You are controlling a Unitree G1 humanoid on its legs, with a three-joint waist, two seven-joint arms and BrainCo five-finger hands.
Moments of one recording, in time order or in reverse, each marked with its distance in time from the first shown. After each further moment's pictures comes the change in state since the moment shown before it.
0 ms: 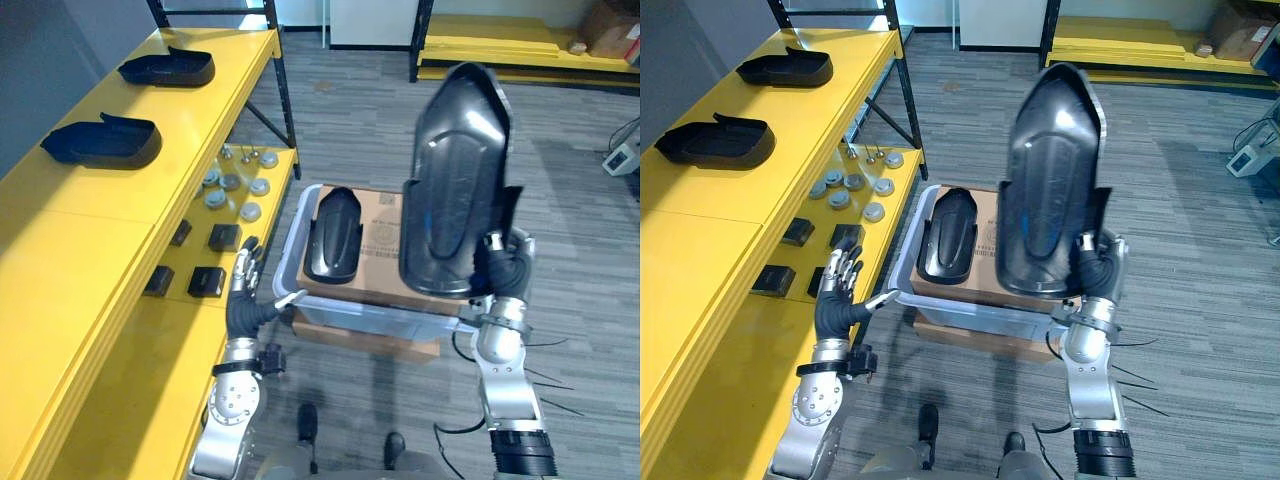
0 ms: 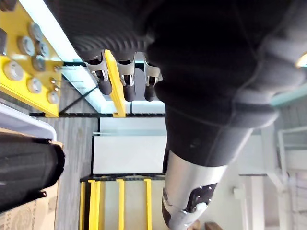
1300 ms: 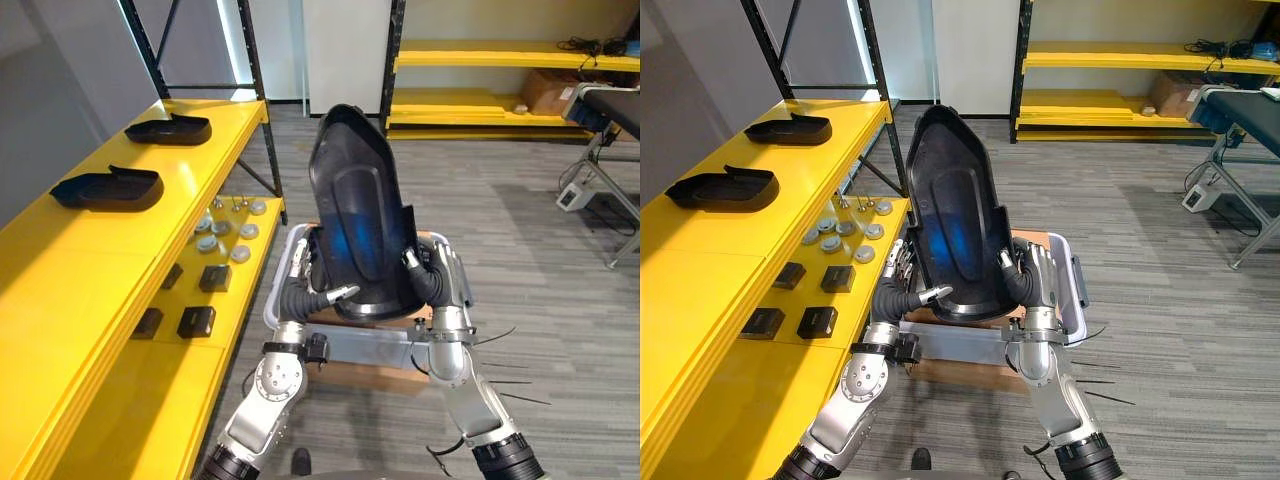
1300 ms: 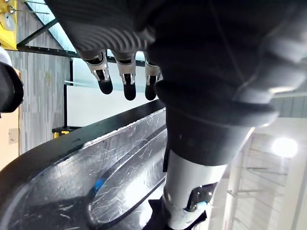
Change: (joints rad) left arm -0.179 0.039 -0.140 0.160 -0.191 0.044 0.128; right arm 0.013 -0.092 0.283 0.000 -0.178 0.017 -0.048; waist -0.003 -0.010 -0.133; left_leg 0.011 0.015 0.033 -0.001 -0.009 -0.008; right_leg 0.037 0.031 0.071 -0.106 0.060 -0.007
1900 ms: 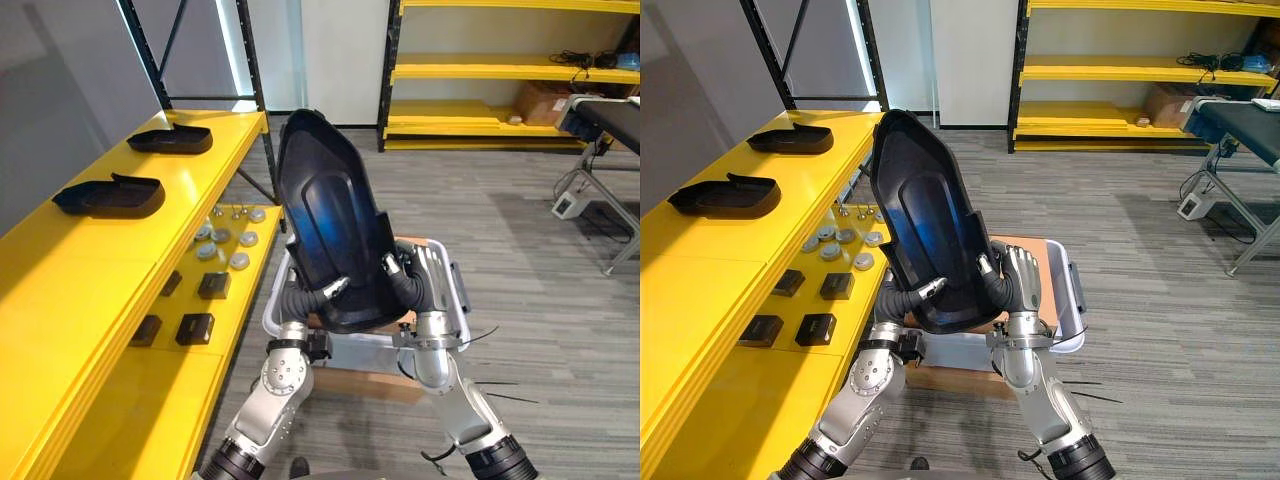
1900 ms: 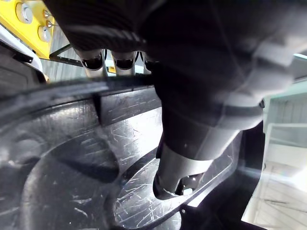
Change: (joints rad) left arm -0.036 -0.024 0.024 0.056 -0.130 0.026 0.040; right arm 0.004 -0.009 0.108 -0.027 -0.003 -0.017 -0.022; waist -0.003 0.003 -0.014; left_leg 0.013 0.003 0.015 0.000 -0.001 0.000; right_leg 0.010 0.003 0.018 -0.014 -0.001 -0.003
